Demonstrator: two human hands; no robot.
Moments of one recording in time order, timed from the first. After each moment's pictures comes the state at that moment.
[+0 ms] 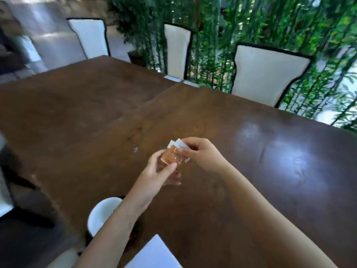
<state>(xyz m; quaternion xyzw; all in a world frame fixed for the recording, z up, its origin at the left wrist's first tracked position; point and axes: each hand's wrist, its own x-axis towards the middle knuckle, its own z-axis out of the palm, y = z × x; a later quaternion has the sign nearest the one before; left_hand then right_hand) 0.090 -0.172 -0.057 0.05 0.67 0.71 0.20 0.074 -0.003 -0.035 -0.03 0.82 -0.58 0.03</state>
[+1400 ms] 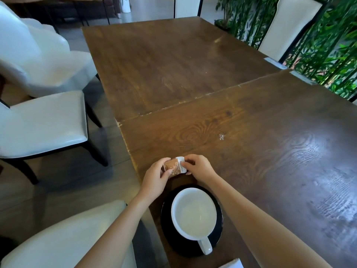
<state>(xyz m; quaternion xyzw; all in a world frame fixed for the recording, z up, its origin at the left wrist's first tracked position) 0.023 -0.407 -0.244 -0.09 0.89 0.44 -0.02 -0.048 -0.252 -0.227 -0.10 0.88 -0.42 0.20</state>
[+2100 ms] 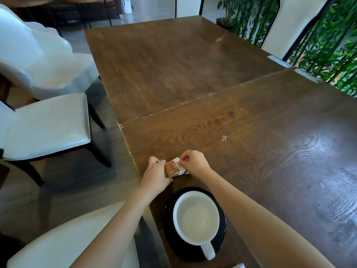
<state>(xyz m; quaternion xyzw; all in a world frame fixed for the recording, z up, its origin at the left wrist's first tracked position) 0.010 -0.409 -0.224 -0.12 0.95 0.29 0.07 -0.064 -0.277 -0.217 -0.07 0.91 -0.35 0.19</state>
